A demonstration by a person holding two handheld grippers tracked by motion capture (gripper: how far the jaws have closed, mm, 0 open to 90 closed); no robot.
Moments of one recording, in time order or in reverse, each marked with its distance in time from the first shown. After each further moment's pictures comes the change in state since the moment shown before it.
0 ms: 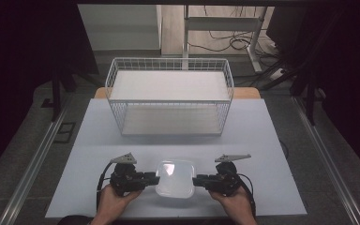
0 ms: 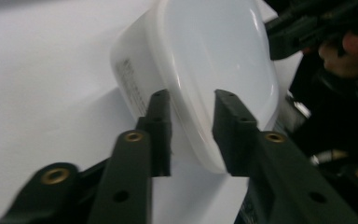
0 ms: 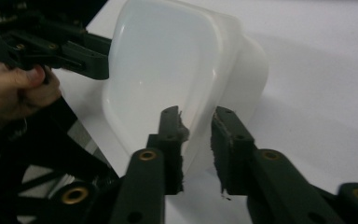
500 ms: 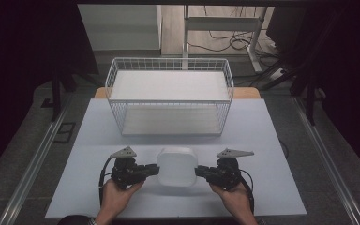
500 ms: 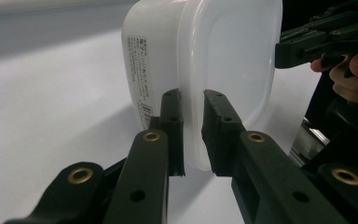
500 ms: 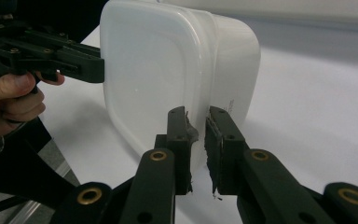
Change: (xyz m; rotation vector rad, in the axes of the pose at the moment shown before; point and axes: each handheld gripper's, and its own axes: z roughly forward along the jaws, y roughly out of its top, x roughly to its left) left arm -0.001 0.018 -0.002 -0.071 0.052 0.006; right arm 0.002 0.014 -0.005 -0.103 -0.080 -0.080
